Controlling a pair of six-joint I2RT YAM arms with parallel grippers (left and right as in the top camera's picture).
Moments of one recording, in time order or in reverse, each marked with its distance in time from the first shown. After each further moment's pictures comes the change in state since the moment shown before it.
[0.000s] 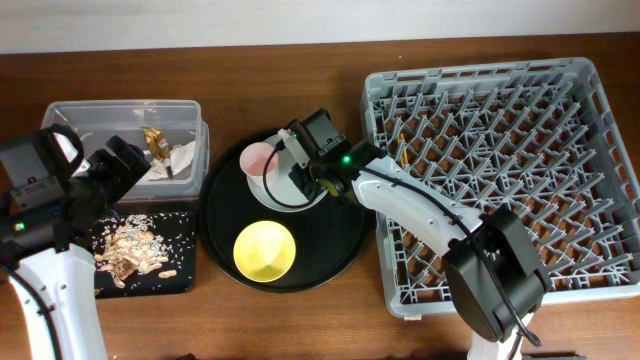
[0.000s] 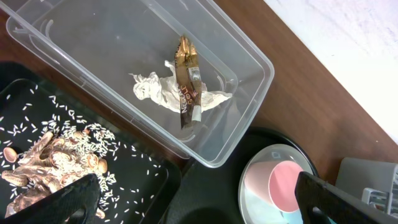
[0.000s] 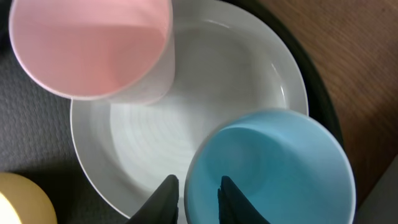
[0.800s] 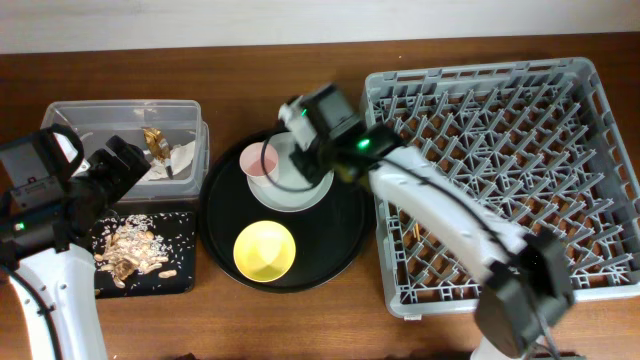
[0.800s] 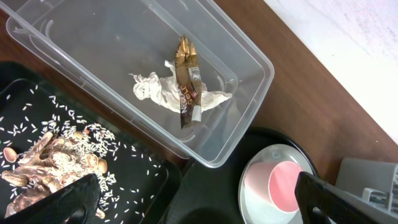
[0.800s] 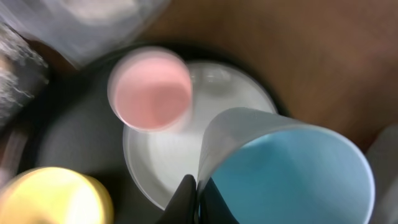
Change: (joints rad) left arm 0.000 0.000 0.000 0.000 0.000 0.000; right arm -0.038 -0.106 0.140 -0.134 -0.109 -0.002
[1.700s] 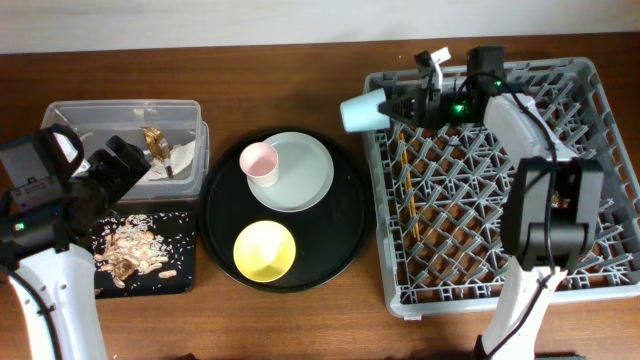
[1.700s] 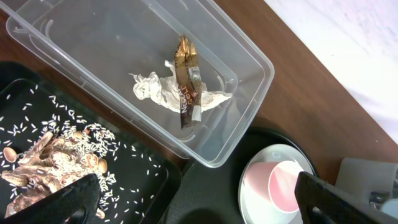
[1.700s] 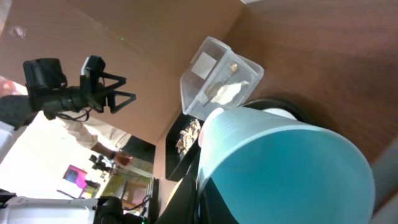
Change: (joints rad) left arm 0.000 0.000 0.000 0.000 0.000 0.000; right arm -0.665 0.353 0.092 0.016 -1.344 -0.106
